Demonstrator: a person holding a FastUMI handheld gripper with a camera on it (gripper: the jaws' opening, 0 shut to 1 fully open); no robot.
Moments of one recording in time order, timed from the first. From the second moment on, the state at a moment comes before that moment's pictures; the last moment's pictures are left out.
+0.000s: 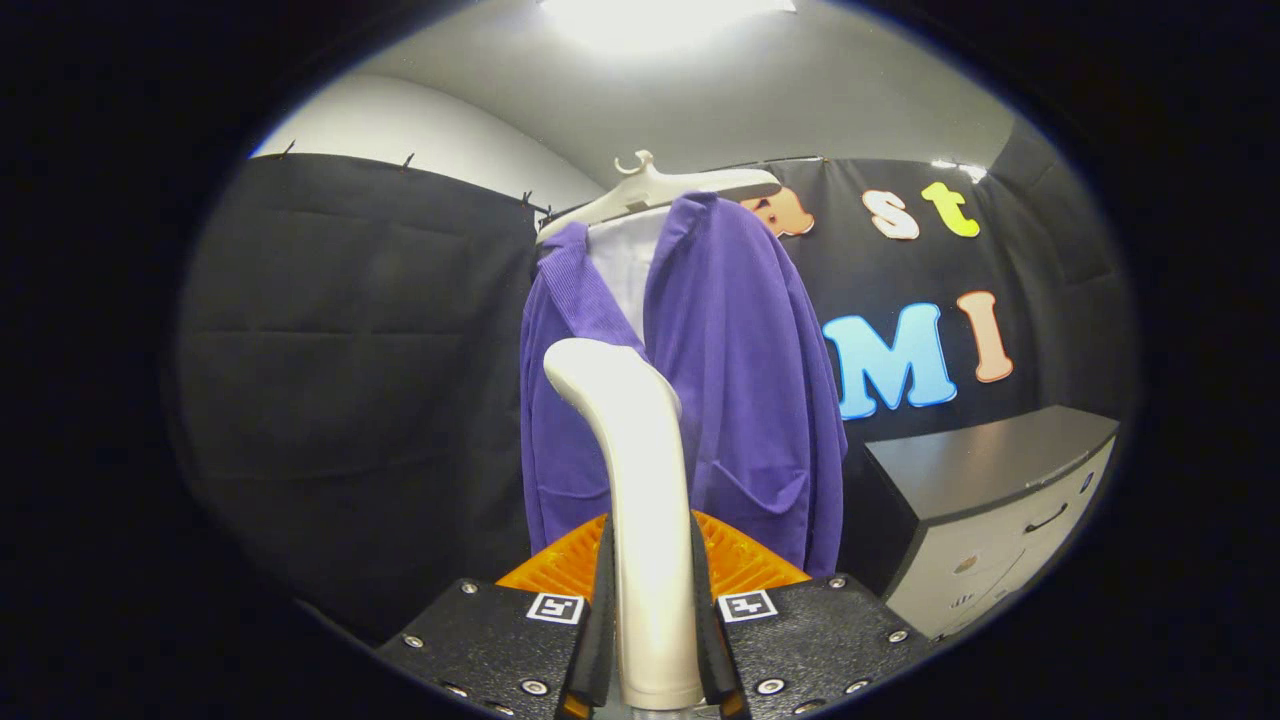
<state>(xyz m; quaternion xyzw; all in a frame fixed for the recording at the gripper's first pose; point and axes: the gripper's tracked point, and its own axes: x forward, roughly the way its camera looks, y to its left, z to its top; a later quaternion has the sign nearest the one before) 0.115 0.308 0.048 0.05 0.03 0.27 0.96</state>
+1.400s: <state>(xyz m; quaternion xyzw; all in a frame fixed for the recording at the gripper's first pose) 0.180 0.430 0.097 0.04 0.00 0.30 0.95</state>
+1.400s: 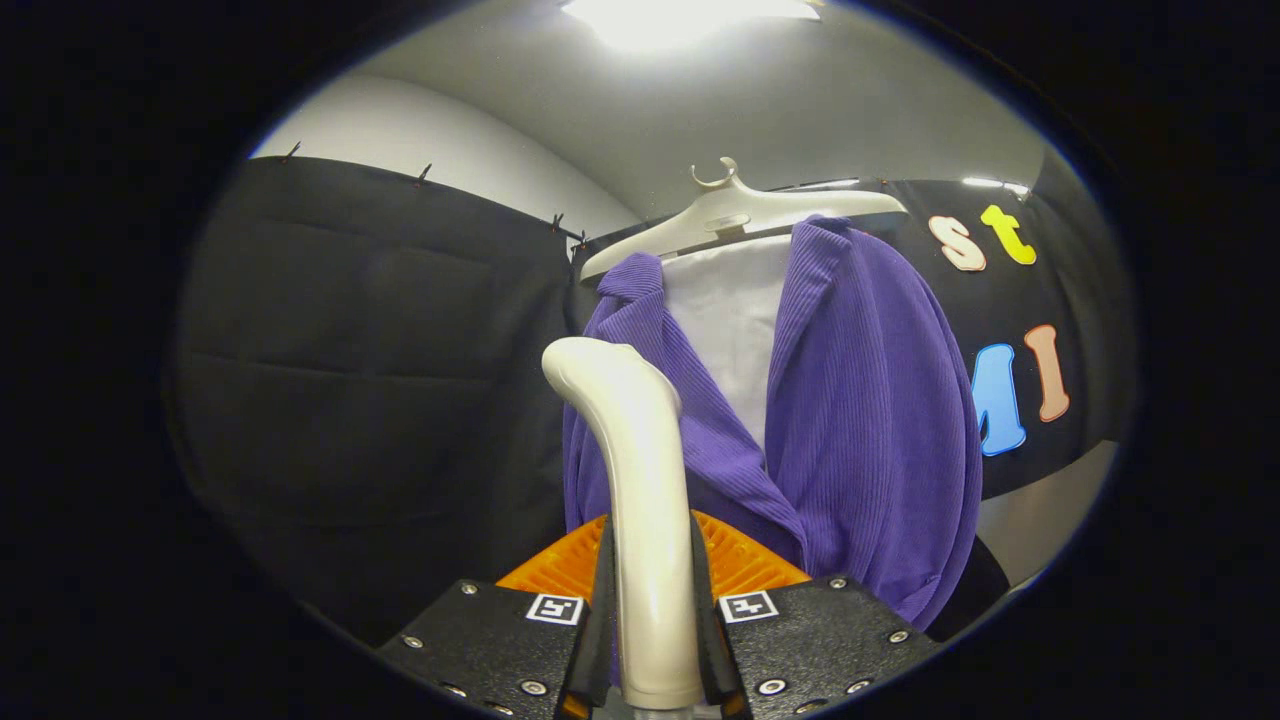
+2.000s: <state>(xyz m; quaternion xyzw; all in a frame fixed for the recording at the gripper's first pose) 0.160 0.400 0.019 0.04 0.05 0.29 0.96</state>
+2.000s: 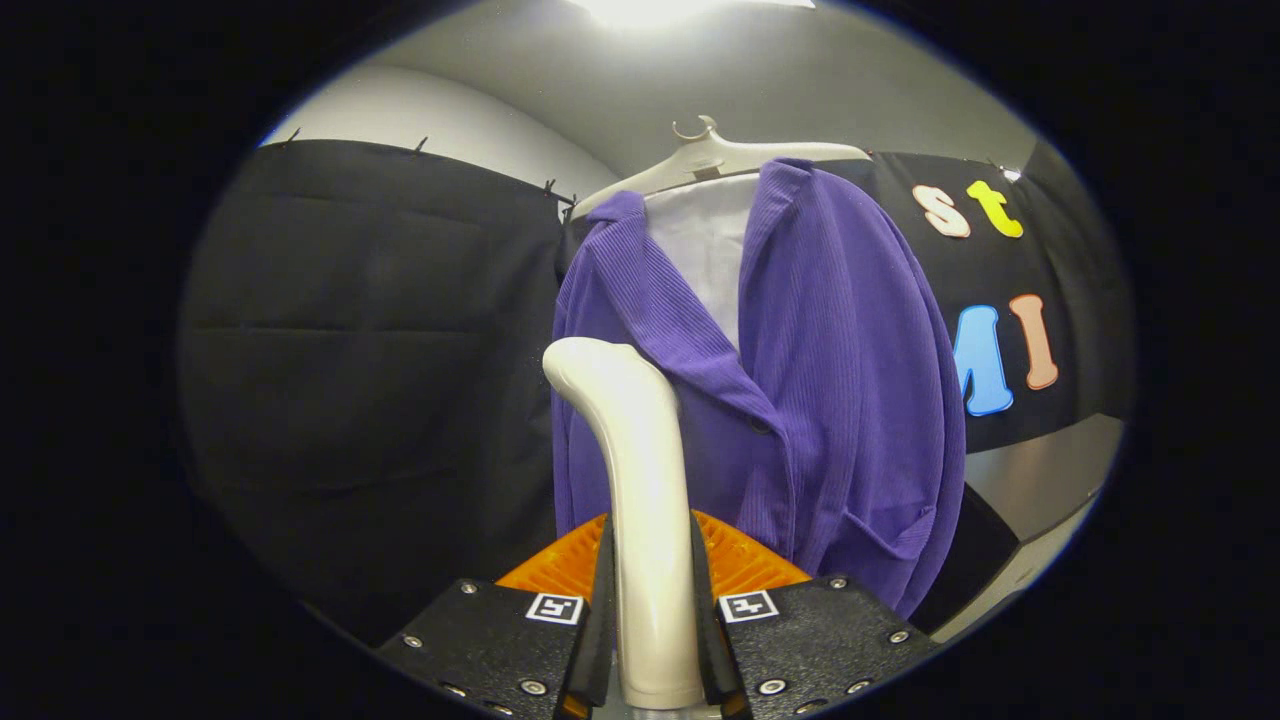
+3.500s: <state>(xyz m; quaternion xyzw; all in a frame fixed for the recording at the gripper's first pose) 0.073 0.347 -0.218 -0.02 0.25 0.28 0.93</state>
